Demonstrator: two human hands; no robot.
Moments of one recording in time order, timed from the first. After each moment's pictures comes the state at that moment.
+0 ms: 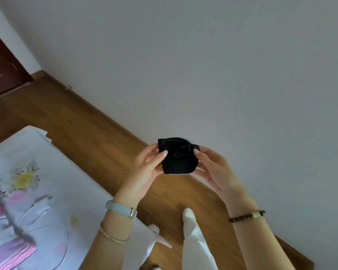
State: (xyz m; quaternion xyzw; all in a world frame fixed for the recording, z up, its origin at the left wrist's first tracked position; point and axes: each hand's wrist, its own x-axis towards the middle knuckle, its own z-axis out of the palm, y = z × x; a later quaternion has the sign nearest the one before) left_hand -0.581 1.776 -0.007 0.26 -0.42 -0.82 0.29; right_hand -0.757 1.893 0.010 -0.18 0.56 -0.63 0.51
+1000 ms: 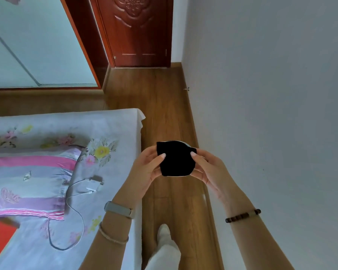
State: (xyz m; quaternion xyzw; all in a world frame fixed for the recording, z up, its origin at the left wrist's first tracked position) left_hand -0.506 1.473 0.001 0.53 -0.29 -0.57 0.56; right_hand -0.698 1.417 0.006 -0.43 0.49 -0.33 0.68
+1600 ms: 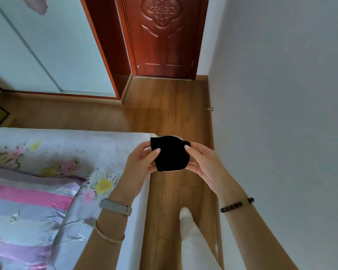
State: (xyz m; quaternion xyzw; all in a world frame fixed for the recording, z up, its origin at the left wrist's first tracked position) left_hand -0.396 1.214 0.010 0.61 -0.26 -0.47 0.59; right_hand -0.568 1.114 0.000 -0.49 0.42 -0.26 0.72
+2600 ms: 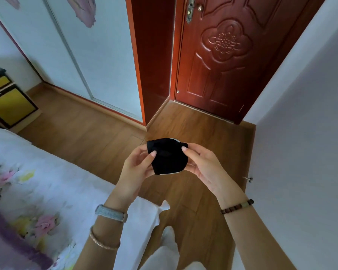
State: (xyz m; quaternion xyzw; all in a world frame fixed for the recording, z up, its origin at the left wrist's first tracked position) left_hand -0.100 0.827 -0.009 0.56 -0.16 -0.36 0.73; right_hand -0.228 0.666 0.020 -0.53 0.33 -0.11 0.77
